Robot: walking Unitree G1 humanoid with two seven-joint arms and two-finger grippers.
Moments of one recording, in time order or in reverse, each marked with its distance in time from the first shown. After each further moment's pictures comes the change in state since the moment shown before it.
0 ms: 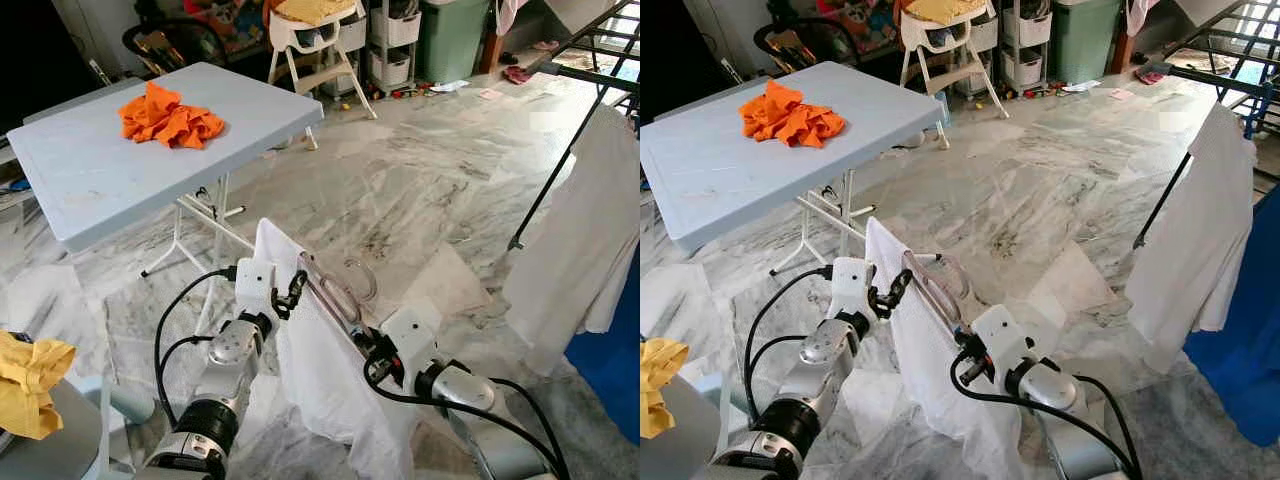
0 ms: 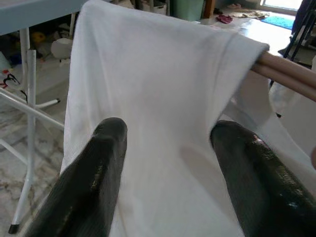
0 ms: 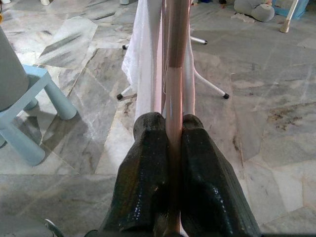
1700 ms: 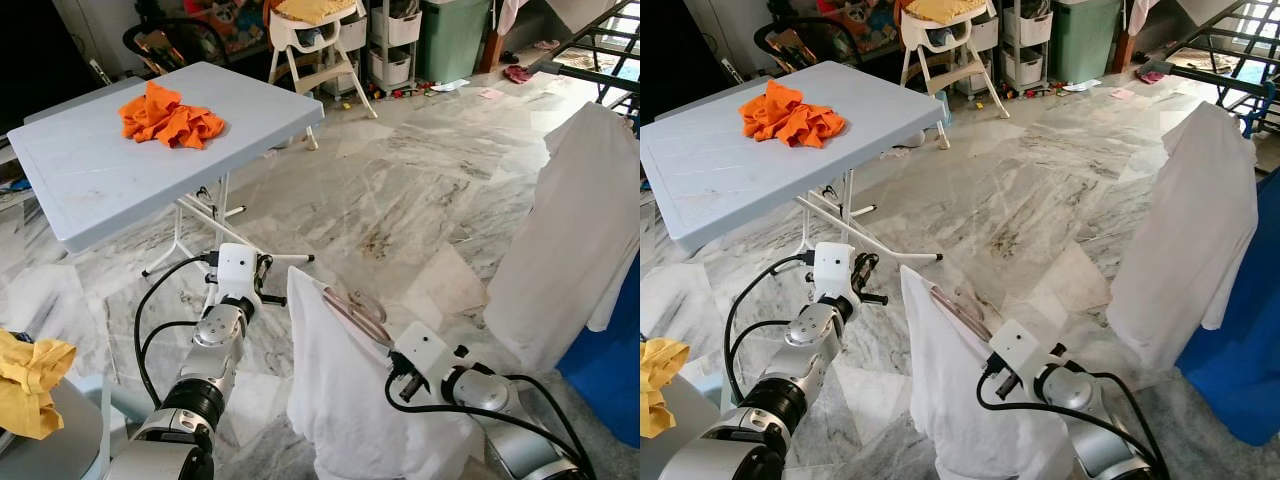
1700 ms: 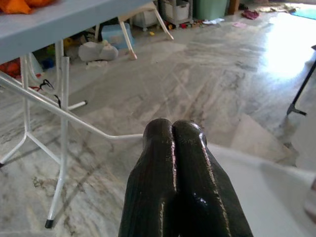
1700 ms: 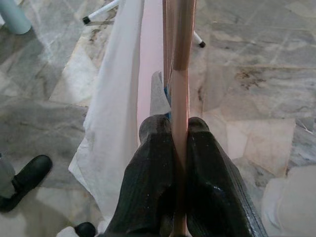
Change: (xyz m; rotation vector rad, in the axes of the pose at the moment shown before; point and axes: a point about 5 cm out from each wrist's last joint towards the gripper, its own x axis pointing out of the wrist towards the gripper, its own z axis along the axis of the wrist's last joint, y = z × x) left arm 0.007 0.020 0.011 0.054 0.016 0.079; right arm -0.012 -0.038 -0.033 -0.230 0.270 -0.096
